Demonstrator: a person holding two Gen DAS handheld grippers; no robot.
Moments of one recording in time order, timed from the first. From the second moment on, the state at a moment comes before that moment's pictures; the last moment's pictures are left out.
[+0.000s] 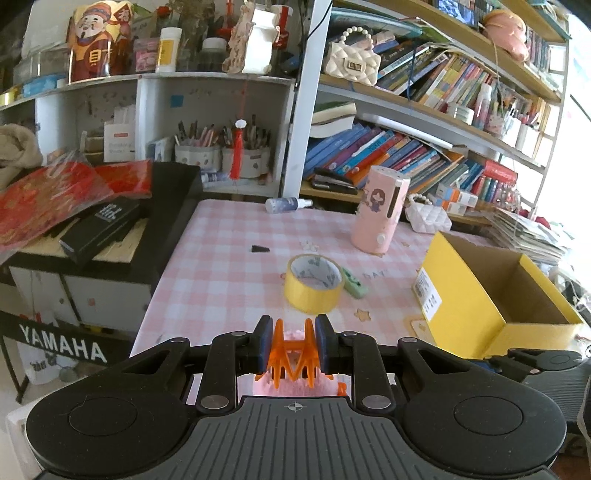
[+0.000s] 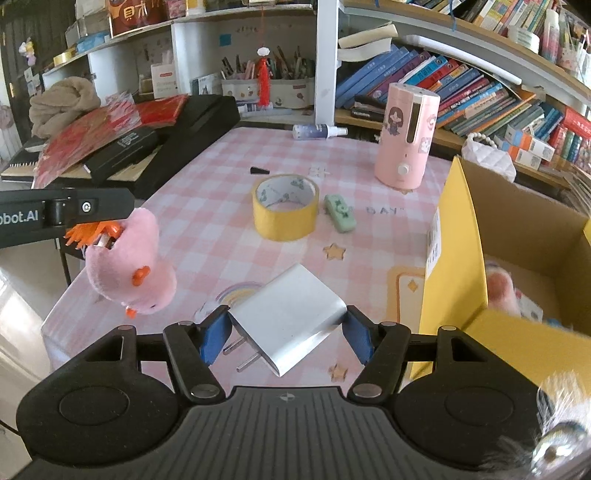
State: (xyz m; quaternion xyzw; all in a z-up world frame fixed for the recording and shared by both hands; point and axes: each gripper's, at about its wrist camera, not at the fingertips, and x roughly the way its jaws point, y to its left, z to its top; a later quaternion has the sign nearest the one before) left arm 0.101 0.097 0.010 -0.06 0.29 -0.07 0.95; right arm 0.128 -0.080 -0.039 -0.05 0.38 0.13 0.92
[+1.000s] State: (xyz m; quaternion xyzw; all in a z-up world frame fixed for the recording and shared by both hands) left arm 0.000 0.049 0.010 0.00 0.30 -0.22 0.93; right arm -0.033 -0.125 -0.040 0.04 0.38 0.00 0.93
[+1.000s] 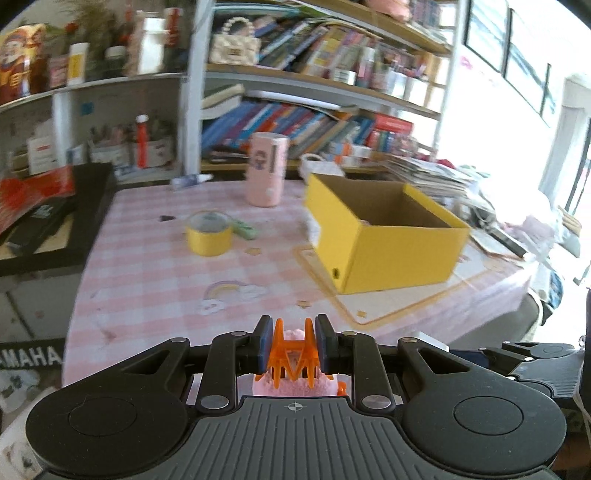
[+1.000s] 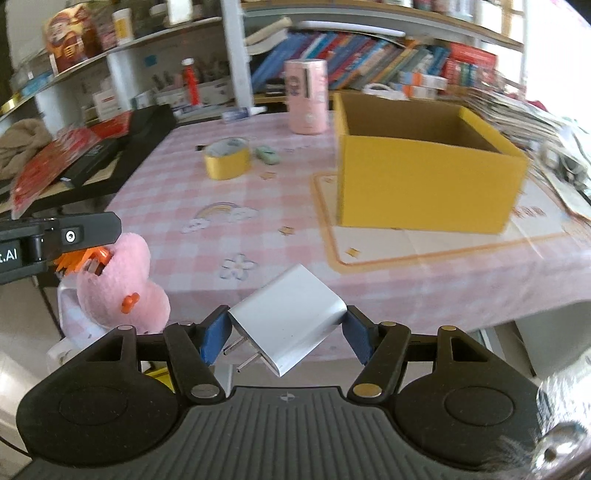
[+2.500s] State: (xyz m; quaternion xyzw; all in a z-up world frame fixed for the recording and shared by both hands) left arm 0.117 -0.118 0.067 0.02 0.20 -0.32 0.93; right arm 0.058 -0.310 0.032 0.09 0.27 -0.10 0.95
